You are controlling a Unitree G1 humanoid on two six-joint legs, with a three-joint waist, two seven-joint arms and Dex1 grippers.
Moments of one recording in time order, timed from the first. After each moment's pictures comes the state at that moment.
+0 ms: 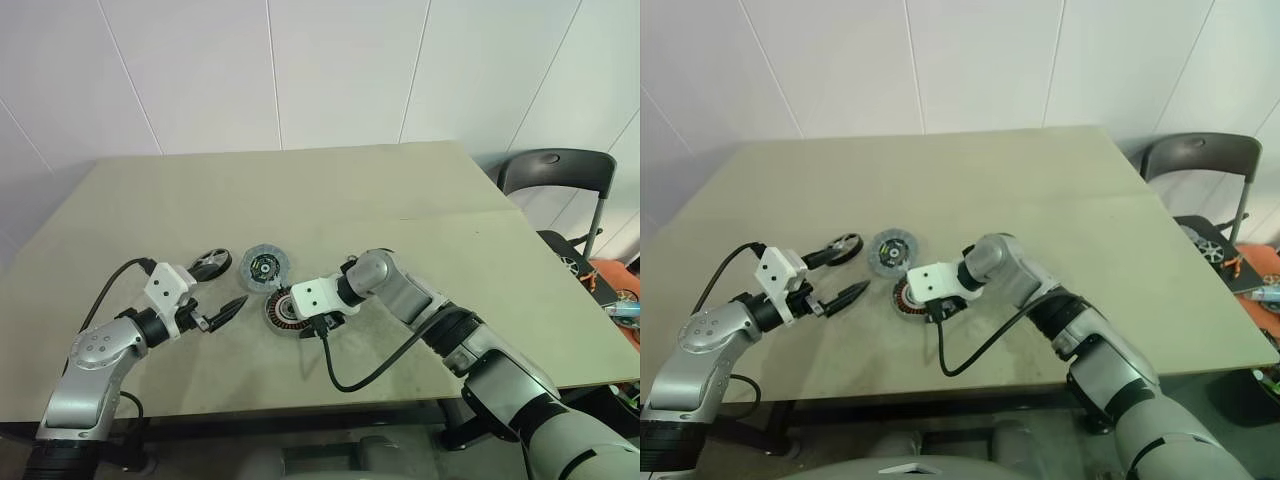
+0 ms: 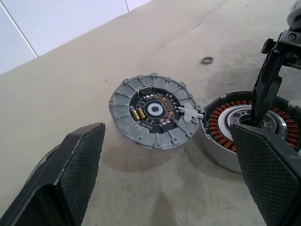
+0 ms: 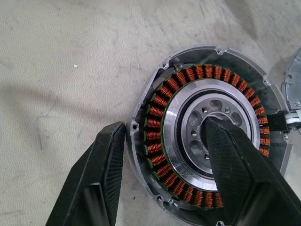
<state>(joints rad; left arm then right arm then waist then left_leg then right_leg) 0.03 0.61 0.14 -0.17 -0.34 0.15 -0.77 -0.80 -0.31 0.66 0.41 -0.20 0.05 1.22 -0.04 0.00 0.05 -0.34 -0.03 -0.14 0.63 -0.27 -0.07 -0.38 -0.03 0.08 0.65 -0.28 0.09</state>
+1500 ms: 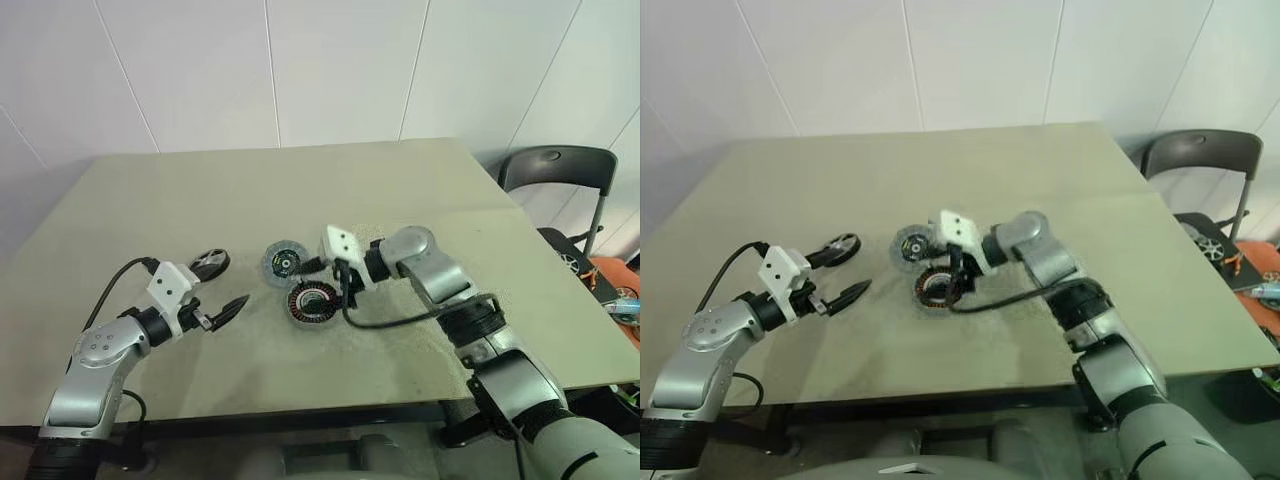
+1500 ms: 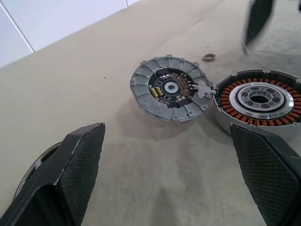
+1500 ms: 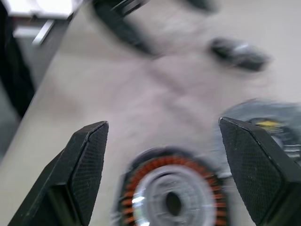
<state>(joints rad) 0.02 0.61 0.13 -0.18 -0.33 0.17 -0.76 -0.80 -0.32 0.32 0.37 0.14 0.34 1.28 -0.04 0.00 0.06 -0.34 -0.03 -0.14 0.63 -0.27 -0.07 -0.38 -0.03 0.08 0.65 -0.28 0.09</state>
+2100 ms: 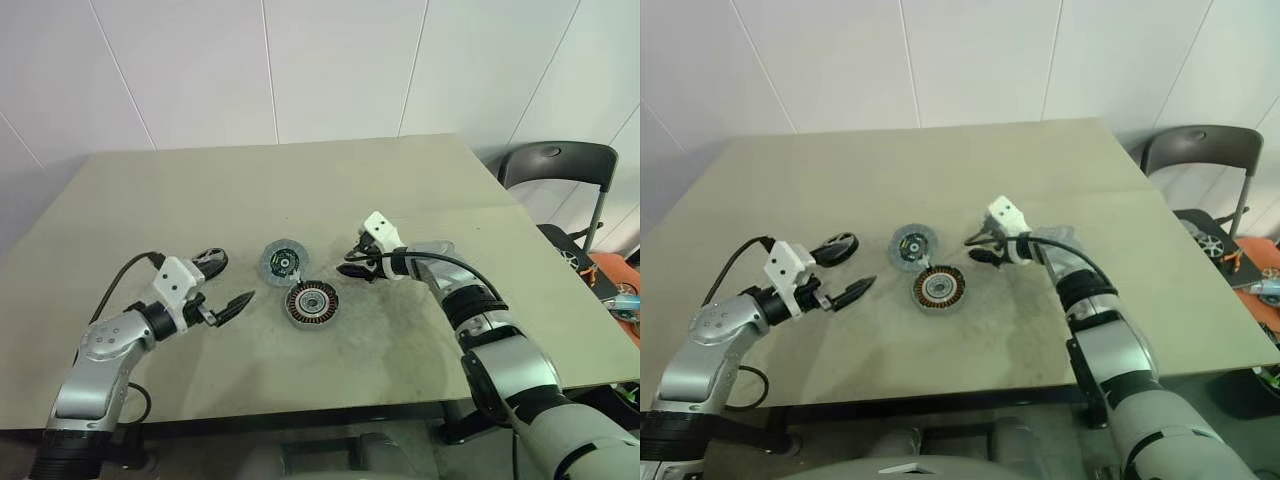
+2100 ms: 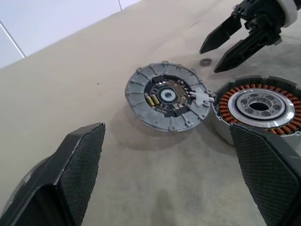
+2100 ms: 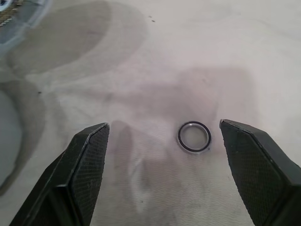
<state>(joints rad) -0.02 0.59 0.11 -0.16 -0.32 0.16 -0.77 -0.87 -0.29 0.18 0.93 0.02 0.28 0.81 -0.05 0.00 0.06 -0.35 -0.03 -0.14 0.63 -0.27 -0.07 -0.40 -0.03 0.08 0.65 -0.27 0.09</state>
